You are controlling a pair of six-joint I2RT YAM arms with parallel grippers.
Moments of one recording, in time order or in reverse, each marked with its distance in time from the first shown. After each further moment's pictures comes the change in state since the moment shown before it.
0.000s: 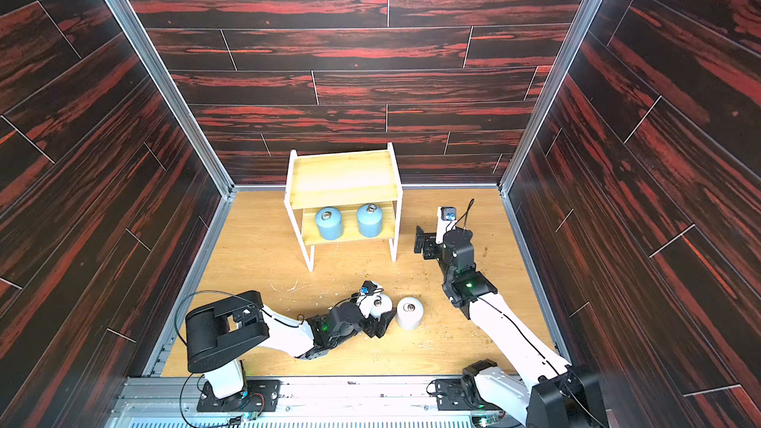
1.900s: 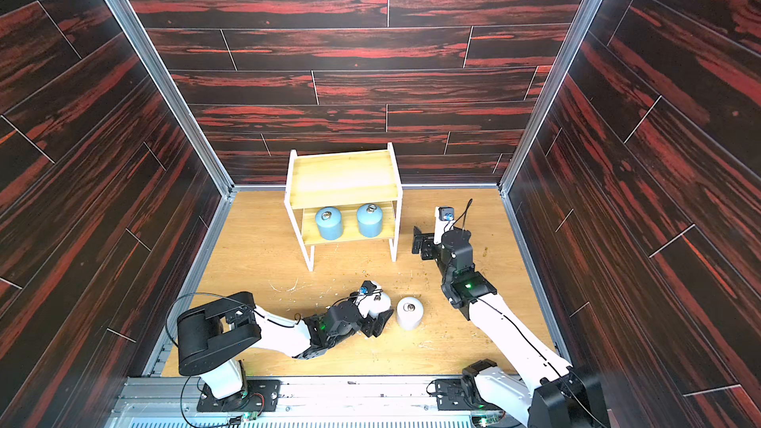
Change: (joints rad) left arm 0.008 -0.047 -0.016 -0.030 -0.016 0.061; right arm 0.021 -0.007 0.005 -0.008 -0.003 0.005
